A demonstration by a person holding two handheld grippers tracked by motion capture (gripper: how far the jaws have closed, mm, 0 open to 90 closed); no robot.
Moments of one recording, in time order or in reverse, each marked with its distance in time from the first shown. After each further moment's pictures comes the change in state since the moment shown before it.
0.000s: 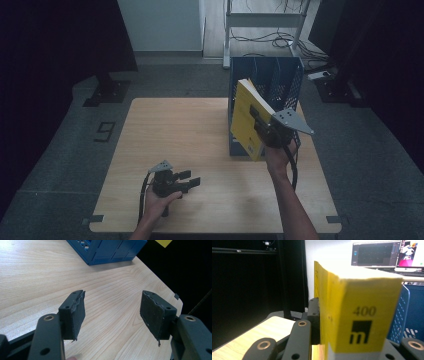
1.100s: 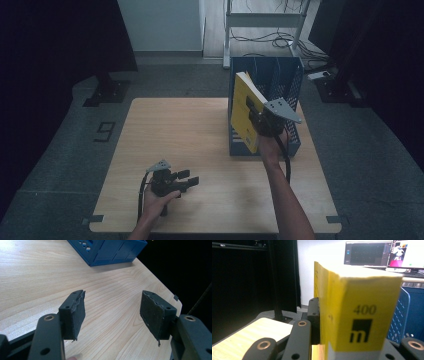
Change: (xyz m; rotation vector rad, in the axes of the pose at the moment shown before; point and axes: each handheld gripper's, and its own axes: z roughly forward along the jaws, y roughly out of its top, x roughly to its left) left arm 0.004 0.001 -0.003 -0.003 -0.003 -0.005; right arm -0.001 0.001 0.035 0.012 -0.063 -0.026
